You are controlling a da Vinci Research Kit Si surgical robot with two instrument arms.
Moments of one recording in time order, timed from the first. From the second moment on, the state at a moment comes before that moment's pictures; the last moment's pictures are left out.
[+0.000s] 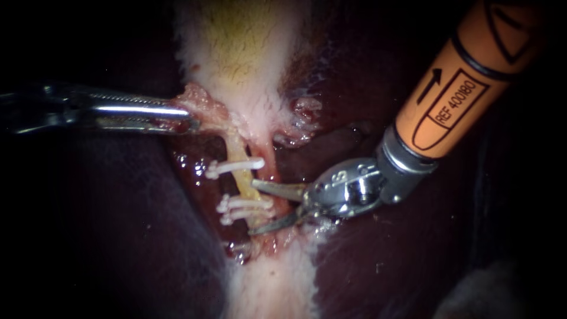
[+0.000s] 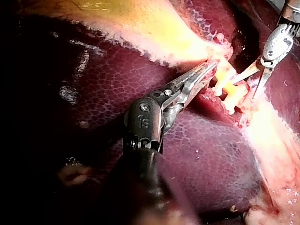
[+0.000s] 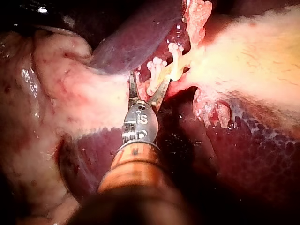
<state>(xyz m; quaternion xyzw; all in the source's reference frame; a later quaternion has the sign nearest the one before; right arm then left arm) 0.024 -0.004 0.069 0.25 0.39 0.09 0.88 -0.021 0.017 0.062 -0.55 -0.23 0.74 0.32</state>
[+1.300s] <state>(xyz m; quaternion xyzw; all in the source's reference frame) 0.032 -0.005 0.069 0.35 0.47 0.09 0.80 -0.021 0.017 0.062 -0.55 -0.23 0.74 0.32</state>
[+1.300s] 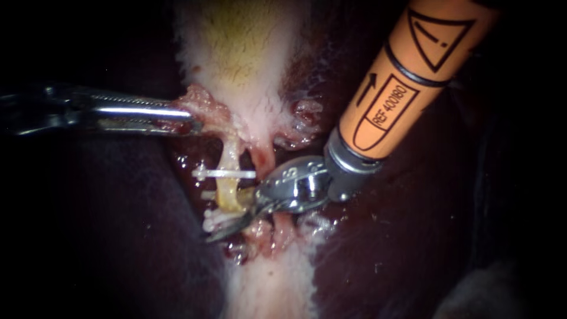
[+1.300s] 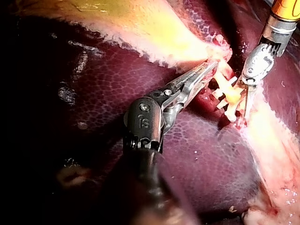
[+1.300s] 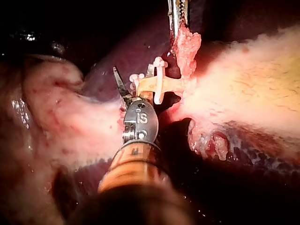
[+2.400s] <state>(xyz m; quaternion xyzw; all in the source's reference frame) 0.034 -0.003 0.065 0.40 0.50 0.19 0.74 -0.021 0.017 0.063 -0.55 -0.23 0.74 0.32</state>
